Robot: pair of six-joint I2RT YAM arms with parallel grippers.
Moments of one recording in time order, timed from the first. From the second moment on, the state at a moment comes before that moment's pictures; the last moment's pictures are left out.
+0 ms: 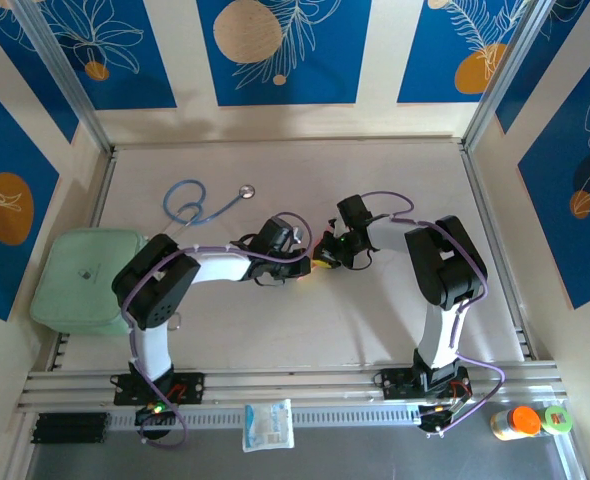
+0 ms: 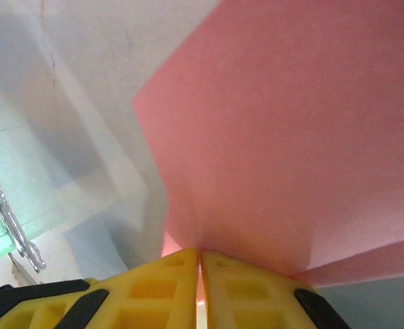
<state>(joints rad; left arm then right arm) -0.75 1.88 0.99 0.04 0.35 -0.76 0.40 1.89 1.03 -0.33 -0.57 0.70</state>
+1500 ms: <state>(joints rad) -0.74 1.90 0.99 0.05 0.37 -0.79 0.33 1.93 1.14 -0.40 -0.43 0.63</state>
